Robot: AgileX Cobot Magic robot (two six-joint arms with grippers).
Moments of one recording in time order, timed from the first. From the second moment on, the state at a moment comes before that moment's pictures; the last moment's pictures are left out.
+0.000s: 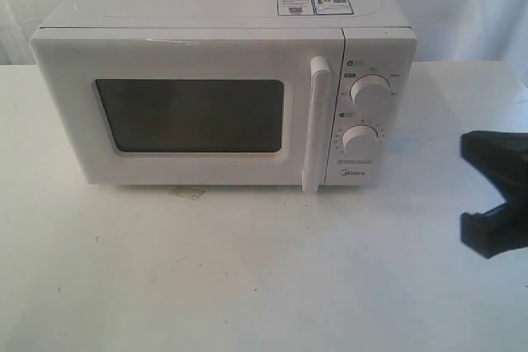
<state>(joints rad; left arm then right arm) -0.01 0.03 0.02 -0.11 0.41 0.13 0.30 0.66 -0.45 0.18 0.21 -0.25</state>
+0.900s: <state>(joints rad) -0.01 0.03 0.02 -0.11 0.41 0.13 0.02 1.18 -0.80 0.33 0.39 -0.41</state>
